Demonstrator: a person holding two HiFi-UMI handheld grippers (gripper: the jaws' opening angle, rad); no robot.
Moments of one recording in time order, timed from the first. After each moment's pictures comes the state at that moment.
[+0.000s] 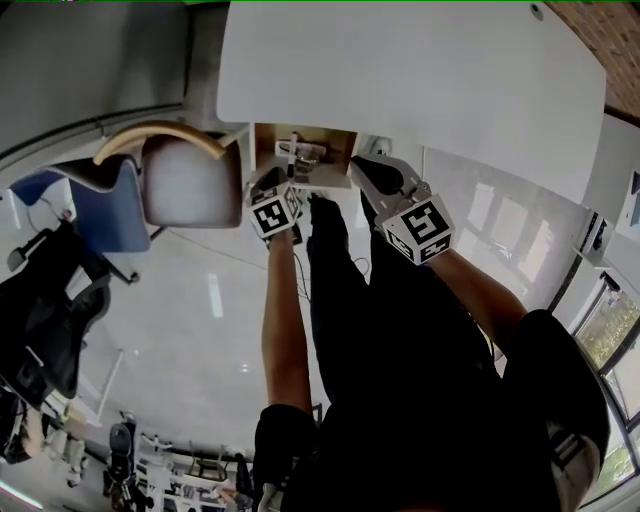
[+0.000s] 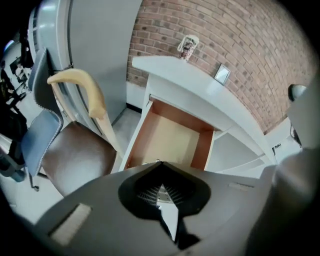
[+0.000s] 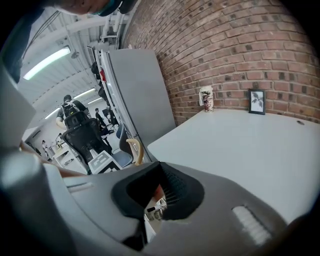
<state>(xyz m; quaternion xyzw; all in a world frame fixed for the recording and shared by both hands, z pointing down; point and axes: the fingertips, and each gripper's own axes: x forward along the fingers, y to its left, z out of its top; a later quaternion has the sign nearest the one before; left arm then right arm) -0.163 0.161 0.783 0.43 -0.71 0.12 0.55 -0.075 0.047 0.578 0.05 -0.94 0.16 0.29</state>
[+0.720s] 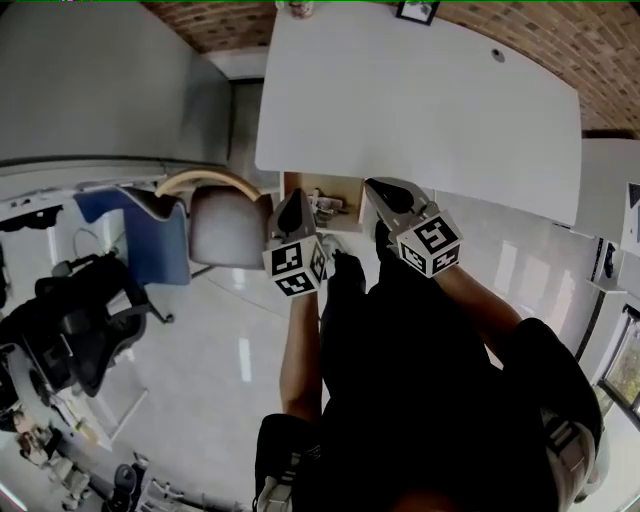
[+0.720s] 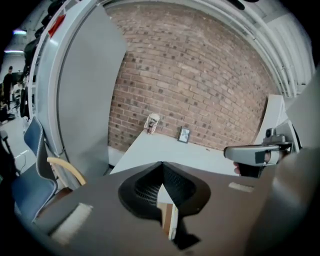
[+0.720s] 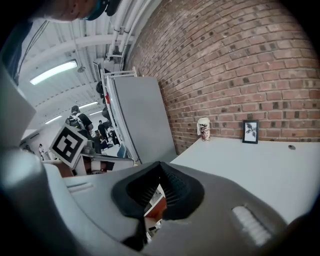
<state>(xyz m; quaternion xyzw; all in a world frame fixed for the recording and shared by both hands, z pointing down) -0.186 0.092 0.497 0.53 -0.79 0.01 0.29 -0.083 0.020 0.461 0.07 -0.97 0.13 0.20</state>
